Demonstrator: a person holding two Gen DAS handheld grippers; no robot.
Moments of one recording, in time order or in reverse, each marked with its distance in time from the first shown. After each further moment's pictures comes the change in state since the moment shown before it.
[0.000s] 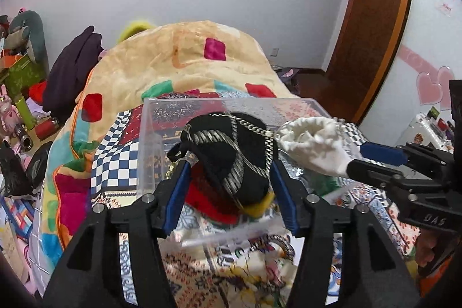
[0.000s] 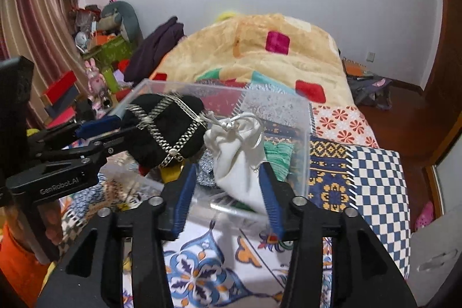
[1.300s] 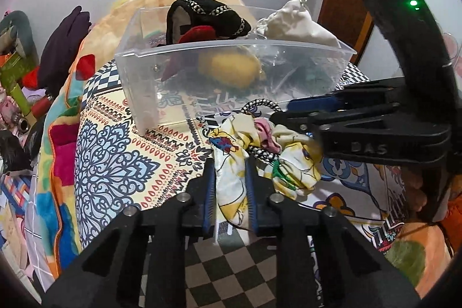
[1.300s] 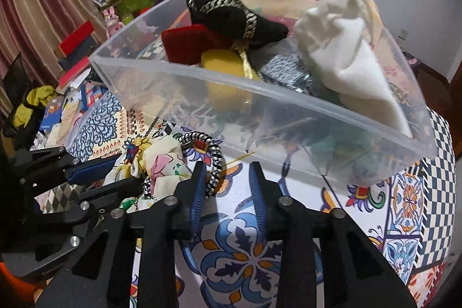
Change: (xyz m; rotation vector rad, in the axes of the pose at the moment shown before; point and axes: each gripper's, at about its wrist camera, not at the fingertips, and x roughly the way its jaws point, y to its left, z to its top) left arm -0.012 -0.012 -0.112 0.104 0.149 -0.025; right arm 0.073 0.055 -0.046 -0.085 0.234 0.091
